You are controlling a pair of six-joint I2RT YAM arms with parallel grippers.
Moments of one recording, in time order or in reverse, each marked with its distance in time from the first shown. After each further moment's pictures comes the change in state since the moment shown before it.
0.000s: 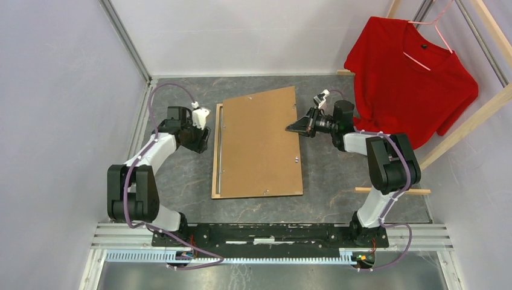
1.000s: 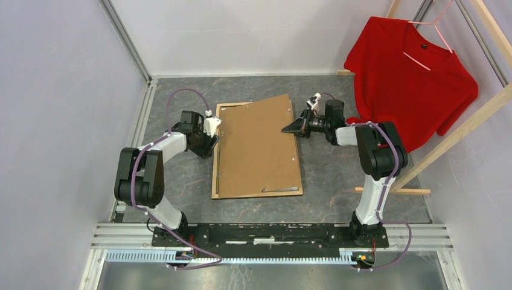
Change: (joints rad) left arm -0.098 0.163 -0.038 0.100 -0.074 0.093; right arm 0.021 0.199 0.136 -0.099 0.008 -0.019
